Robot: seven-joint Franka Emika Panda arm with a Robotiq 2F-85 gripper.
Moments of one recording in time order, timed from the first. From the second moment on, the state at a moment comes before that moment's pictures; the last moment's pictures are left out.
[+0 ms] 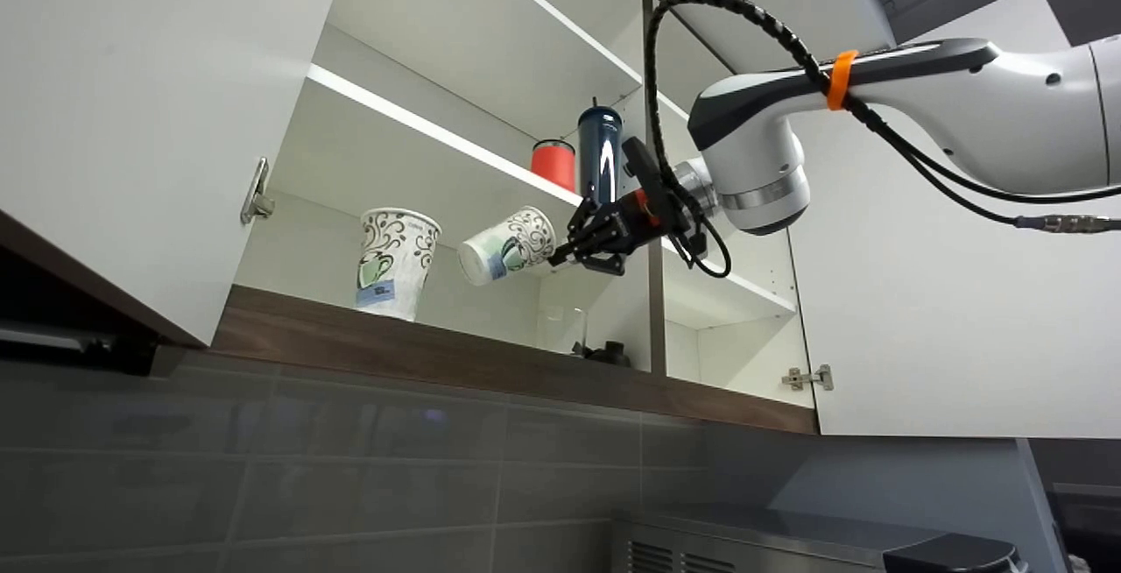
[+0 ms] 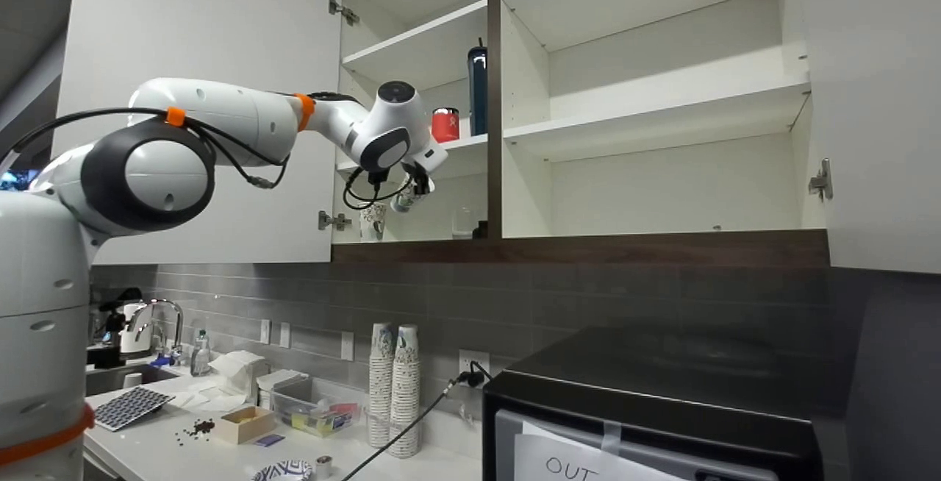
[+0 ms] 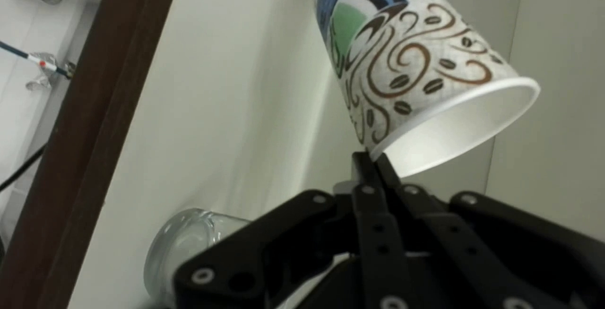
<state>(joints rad) -0.21 -0.08 0.28 -1.47 0.68 2.43 0.75</state>
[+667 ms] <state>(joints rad) -0.06 -0.17 0.21 -1.61 0.37 2.60 0.65</state>
